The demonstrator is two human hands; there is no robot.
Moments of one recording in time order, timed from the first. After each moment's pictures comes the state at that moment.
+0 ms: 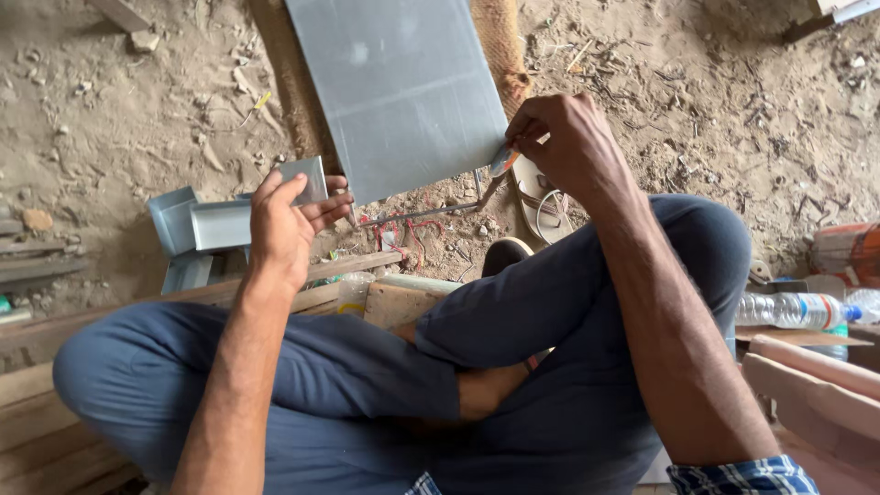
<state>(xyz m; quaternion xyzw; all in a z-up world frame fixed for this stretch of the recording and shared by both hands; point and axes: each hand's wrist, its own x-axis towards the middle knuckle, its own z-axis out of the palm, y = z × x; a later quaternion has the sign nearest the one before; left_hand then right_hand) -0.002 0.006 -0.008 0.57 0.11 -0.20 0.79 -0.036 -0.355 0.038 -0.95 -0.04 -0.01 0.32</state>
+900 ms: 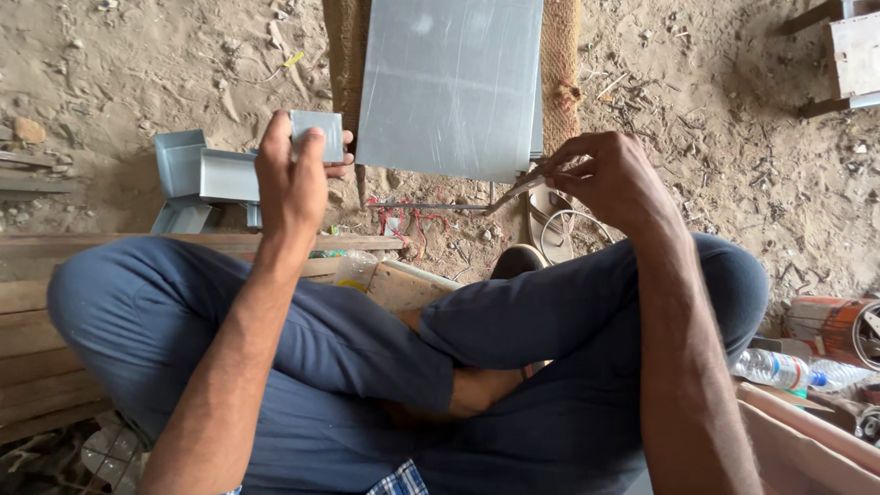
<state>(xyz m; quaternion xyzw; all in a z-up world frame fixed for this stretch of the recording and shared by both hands) -0.006 0.009 -0.002 0.77 0.00 0.03 0.64 -0.048 -0.347 0.063 -0.94 0.04 0.14 0.31</state>
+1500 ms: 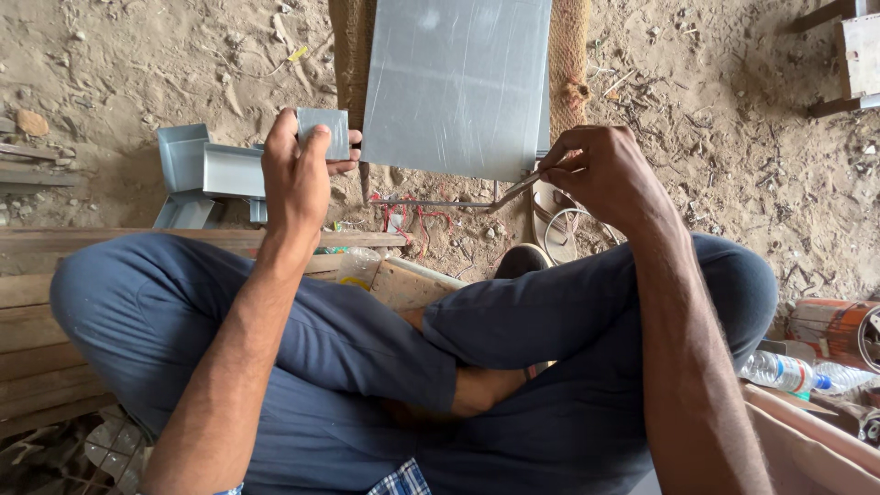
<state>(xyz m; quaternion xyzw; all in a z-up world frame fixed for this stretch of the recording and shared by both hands) -0.005 0.009 0.000 0.73 0.01 0.00 0.68 -0.039 -0.340 0.050 -0.94 -0.01 0.14 0.33</state>
